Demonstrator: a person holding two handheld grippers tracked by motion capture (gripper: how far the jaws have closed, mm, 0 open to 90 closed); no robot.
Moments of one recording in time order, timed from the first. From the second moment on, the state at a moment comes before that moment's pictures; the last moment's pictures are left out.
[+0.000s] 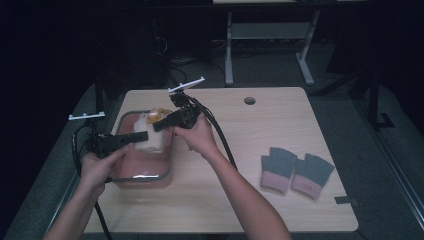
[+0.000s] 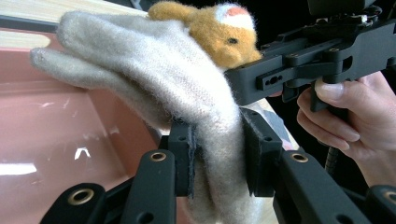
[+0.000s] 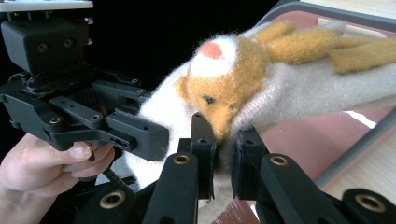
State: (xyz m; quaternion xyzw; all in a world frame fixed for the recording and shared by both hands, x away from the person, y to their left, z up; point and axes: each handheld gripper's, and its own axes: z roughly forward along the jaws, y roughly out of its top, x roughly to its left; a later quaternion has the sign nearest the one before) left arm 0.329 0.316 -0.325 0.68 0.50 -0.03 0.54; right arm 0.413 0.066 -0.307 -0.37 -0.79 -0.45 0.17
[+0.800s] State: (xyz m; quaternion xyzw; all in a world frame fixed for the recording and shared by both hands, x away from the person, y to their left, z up) left arm 0.332 0.341 -0.347 0.66 0.54 -0.03 0.52; right arm 0.431 0.099 -0.337 -0.38 -0.79 -0.43 0.21
